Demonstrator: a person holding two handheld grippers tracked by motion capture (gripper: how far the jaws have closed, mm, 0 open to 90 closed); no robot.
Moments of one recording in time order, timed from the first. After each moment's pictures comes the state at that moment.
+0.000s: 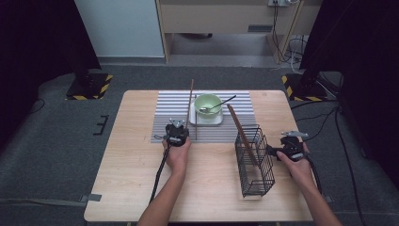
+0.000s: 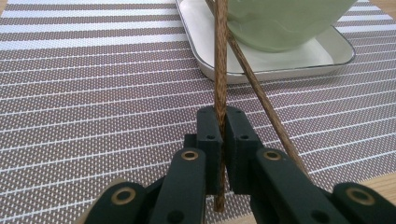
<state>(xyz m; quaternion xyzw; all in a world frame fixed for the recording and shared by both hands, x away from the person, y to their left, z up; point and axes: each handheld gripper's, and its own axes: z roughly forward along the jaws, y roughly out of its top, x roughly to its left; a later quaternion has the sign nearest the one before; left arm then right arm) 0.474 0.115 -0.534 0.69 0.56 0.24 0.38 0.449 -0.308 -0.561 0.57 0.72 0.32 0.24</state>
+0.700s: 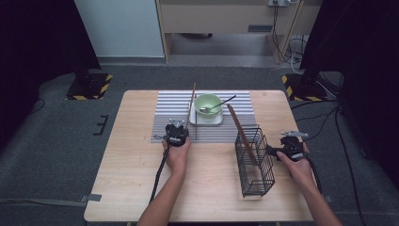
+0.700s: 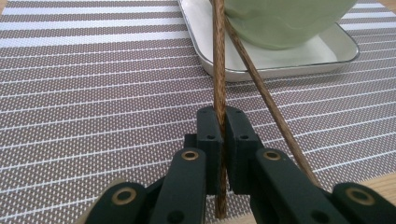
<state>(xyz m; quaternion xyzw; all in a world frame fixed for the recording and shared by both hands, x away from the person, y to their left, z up) 0.475 0.116 -0.536 0.69 0.57 0.24 0.38 0.449 -0.308 -0.561 0.57 0.72 0.32 0.24</state>
